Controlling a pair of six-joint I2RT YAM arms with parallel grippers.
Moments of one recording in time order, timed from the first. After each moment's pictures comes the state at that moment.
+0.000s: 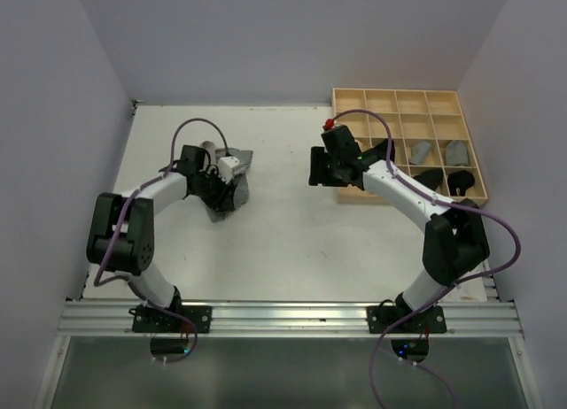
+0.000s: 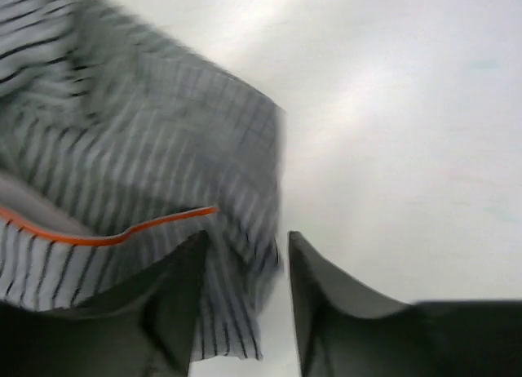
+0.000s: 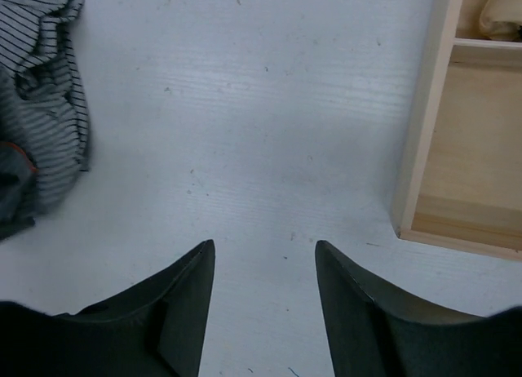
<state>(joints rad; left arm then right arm) -0.10 1.72 1.00 -0.38 0.48 0.49 0.53 1.65 1.29 -0.54 0.10 0.49</state>
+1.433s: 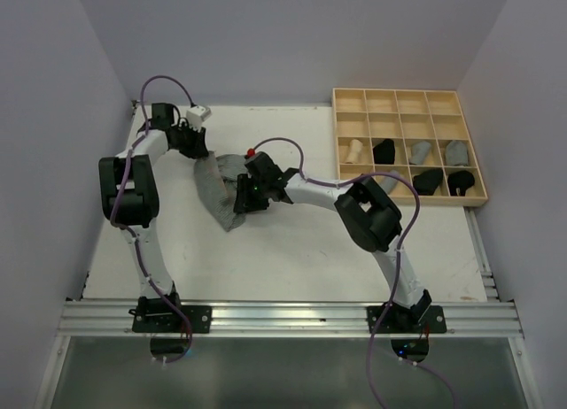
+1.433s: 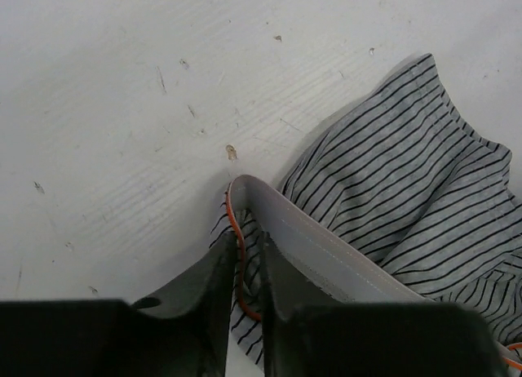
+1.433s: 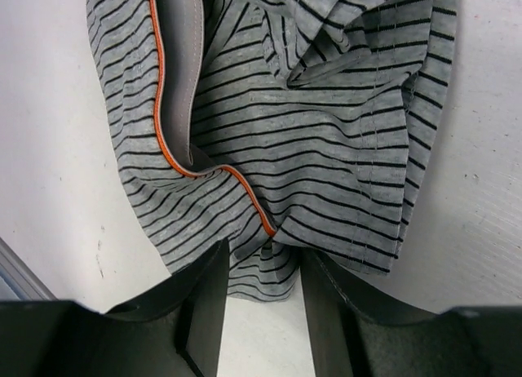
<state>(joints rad) 0.09 2.13 1.59 -0.40 0.56 0.44 0.83 2.23 1.62 -0.24 -0.18 0.75</state>
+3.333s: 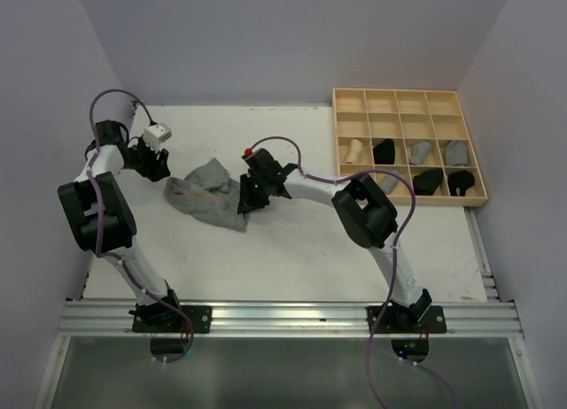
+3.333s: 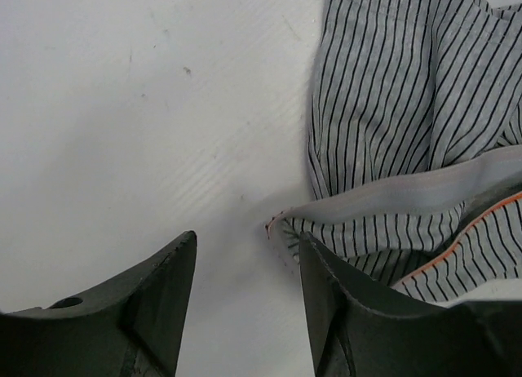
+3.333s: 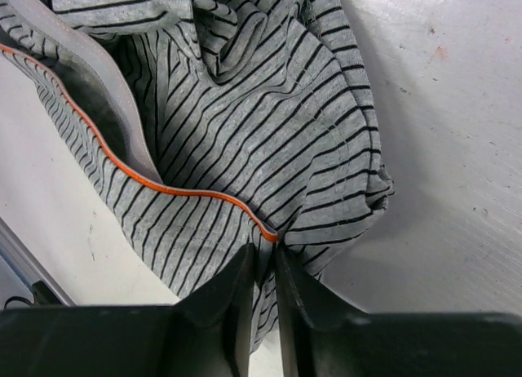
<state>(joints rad) 0.40 1.87 1.36 -0.58 0.67 0.89 0.81 2.28 1.70 -0.32 -0.28 0.67</state>
